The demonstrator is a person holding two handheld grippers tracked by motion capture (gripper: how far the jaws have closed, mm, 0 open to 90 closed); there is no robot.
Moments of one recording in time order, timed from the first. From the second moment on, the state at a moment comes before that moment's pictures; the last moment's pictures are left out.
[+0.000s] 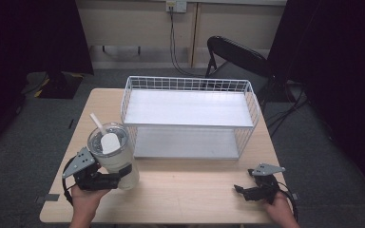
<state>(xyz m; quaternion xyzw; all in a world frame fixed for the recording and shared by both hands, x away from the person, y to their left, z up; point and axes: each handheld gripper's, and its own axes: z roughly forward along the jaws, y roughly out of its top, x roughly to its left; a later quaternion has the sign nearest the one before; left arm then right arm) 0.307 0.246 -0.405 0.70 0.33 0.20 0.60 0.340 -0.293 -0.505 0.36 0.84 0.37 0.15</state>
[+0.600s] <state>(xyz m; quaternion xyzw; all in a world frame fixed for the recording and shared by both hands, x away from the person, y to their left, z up) 0.325 0.234 -0.376 0.70 0.33 0.20 0.59 0.340 -0.293 -0.505 0.36 0.84 0.37 0.15</state>
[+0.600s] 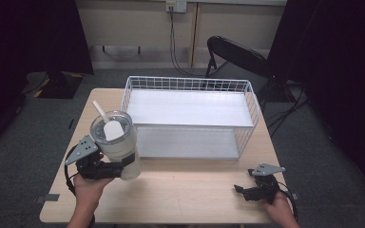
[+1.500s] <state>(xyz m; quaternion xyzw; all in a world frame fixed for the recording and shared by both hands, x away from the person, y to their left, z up) 0.346 0.212 -0.338 0.71 0.33 0.18 0.59 0.340 -0.293 -0.505 0.36 0.84 0.37 0.15</state>
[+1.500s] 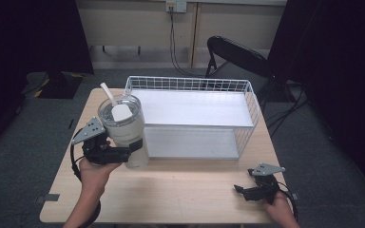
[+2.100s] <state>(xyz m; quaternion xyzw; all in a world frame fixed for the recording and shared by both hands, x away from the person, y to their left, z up) 0.359 0.191 -0.315 0.72 0.32 0.17 0.59 0.340 -0.293 -0.505 0.36 0.84 0.37 0.15</state>
